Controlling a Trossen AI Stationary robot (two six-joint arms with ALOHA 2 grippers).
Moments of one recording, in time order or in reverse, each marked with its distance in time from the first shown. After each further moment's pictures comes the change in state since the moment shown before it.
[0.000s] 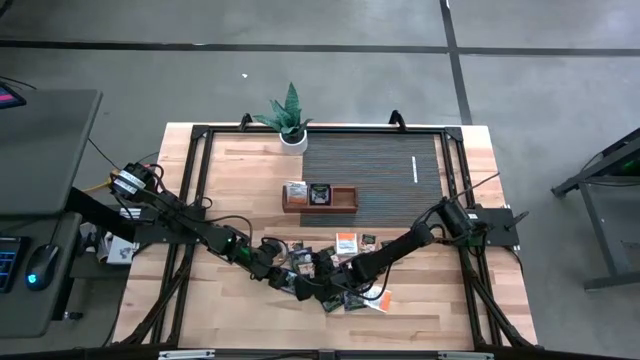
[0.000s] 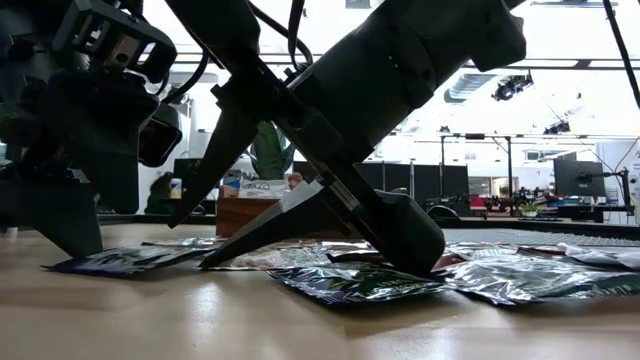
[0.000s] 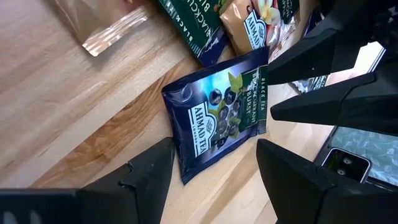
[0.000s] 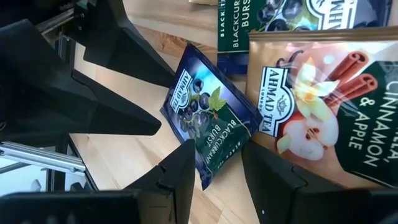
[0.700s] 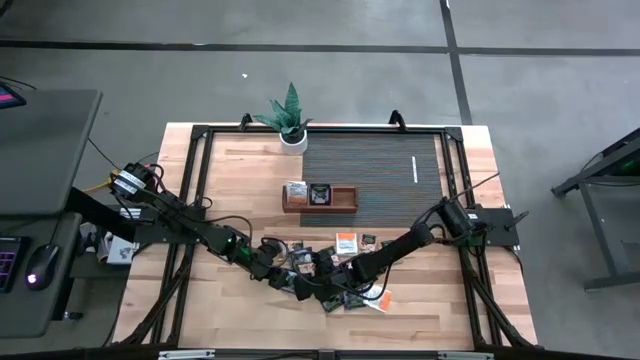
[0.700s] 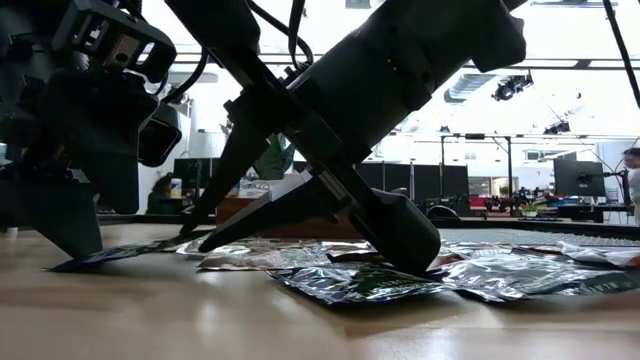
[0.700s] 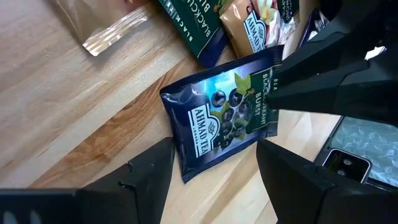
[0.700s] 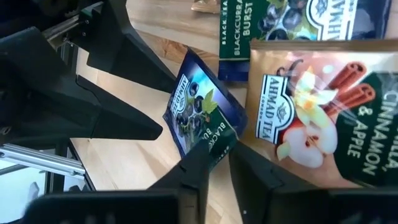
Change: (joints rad) left arm -0.001 0.000 0.000 0.001 -0.011 -0.001; right arm 0.001 0.000 -0.003 0.010 0.017 -0.013
